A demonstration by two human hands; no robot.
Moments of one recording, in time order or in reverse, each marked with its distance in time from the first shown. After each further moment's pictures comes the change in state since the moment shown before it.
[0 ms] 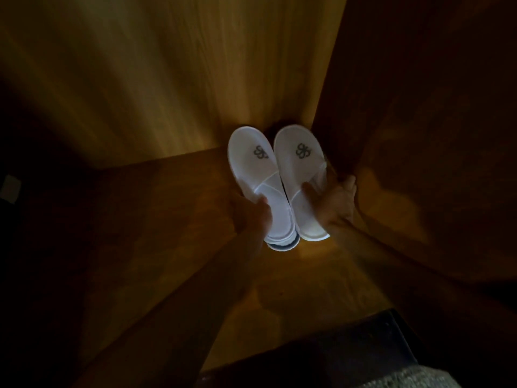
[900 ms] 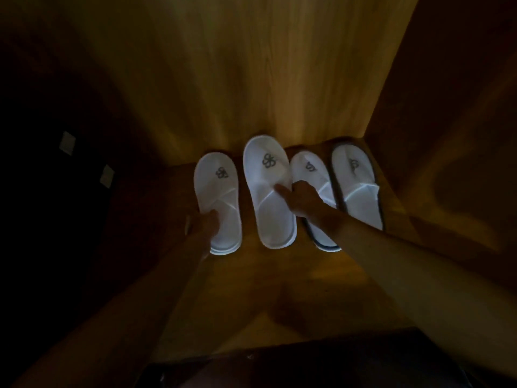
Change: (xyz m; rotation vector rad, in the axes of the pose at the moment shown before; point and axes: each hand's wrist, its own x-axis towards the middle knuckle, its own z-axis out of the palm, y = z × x) left_hand 0.059 -0.094 -0.167 -0.116 0.198 -0.128; right_hand -0.045 -0.118 0.054 0.203 -0.586 -0.241
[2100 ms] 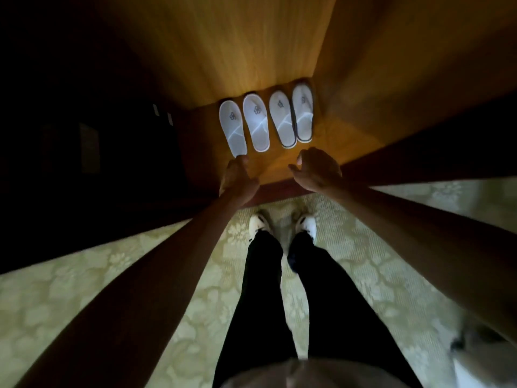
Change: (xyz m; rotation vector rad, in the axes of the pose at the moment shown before) left_hand -0.464 0.330 -0.283 0.646 -0.425 0.229; right_hand -0.422 -0.315 -0.303 -0.565 -0.188 0.153
